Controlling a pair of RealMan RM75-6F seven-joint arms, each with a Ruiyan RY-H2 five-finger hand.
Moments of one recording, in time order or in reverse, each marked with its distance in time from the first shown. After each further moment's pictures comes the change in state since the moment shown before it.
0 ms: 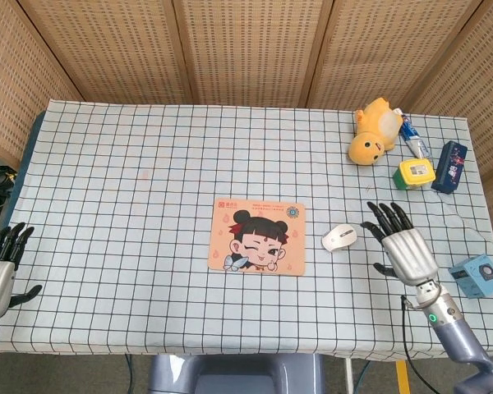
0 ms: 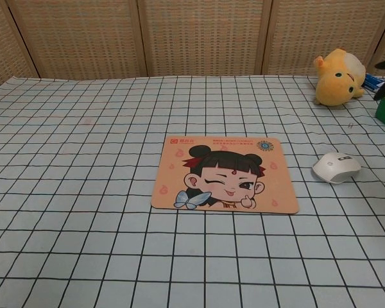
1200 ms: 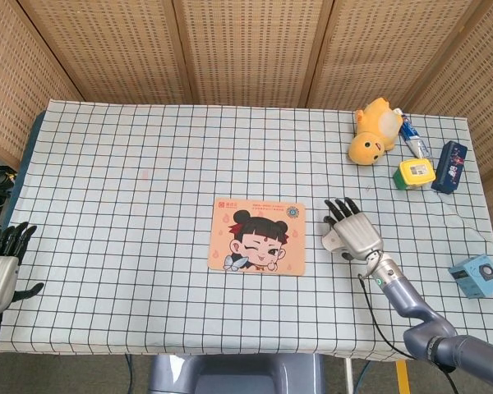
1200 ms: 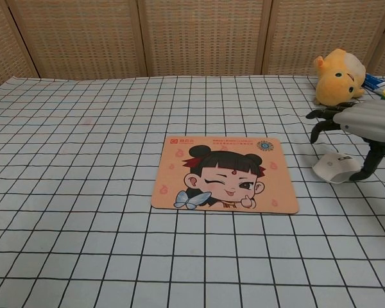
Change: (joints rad) left arm -0.035 -0.024 -0.013 0.050 -0.074 -0.088 -0.024; right arm 0.250 -0.218 0.003 0.230 0.206 -0.354 -0.165
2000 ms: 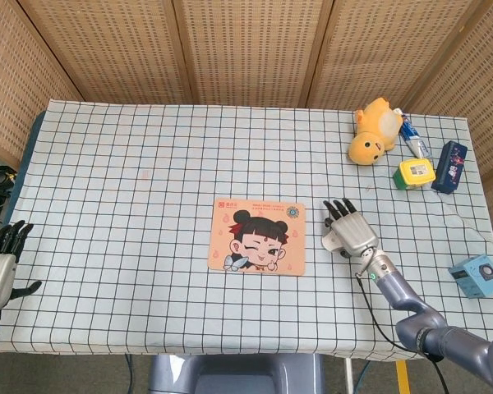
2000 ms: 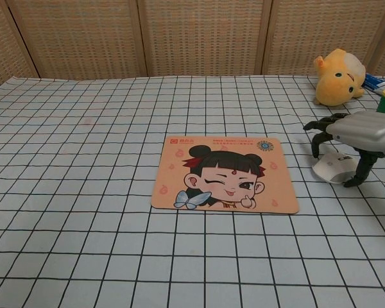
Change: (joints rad) left arm -0.008 -0.002 -0.008 0.015 -0.030 -0.018 -0.013; right arm 0.043 -0.095 -0.036 0.171 0.000 -0.033 0.063
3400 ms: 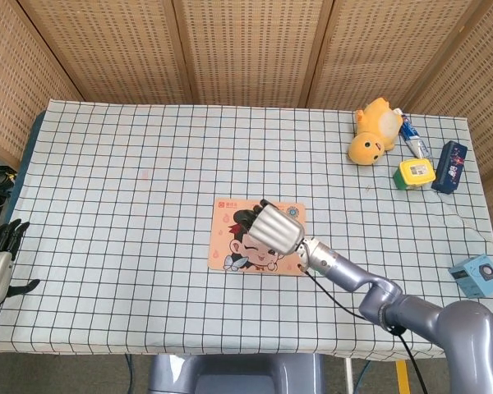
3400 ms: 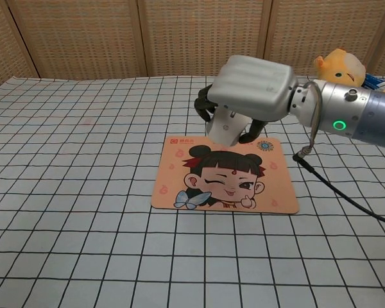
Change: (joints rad) left arm -0.009 -0.005 -0.006 0.031 -0.023 -0.025 -0.058; right arm 0.275 -0.123 -0.006 0.089 -0.435 0.292 -0.074
